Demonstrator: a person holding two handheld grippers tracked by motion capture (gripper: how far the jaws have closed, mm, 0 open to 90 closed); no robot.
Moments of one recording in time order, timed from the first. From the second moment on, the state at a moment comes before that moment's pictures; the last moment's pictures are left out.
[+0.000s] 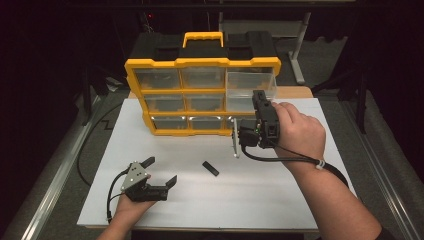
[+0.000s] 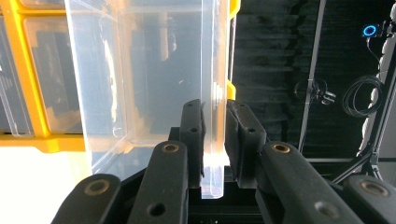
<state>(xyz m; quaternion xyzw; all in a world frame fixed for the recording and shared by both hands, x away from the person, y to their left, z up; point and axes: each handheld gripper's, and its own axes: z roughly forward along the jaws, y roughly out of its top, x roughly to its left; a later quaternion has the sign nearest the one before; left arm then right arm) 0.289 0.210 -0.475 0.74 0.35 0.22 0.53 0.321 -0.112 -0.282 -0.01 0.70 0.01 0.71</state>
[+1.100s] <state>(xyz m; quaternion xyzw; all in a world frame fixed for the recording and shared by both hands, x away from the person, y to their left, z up) 0.289 0.210 -0.475 0.74 0.35 0.23 0.53 0.314 -0.115 -0.287 -0.02 0.70 0.01 0.72</state>
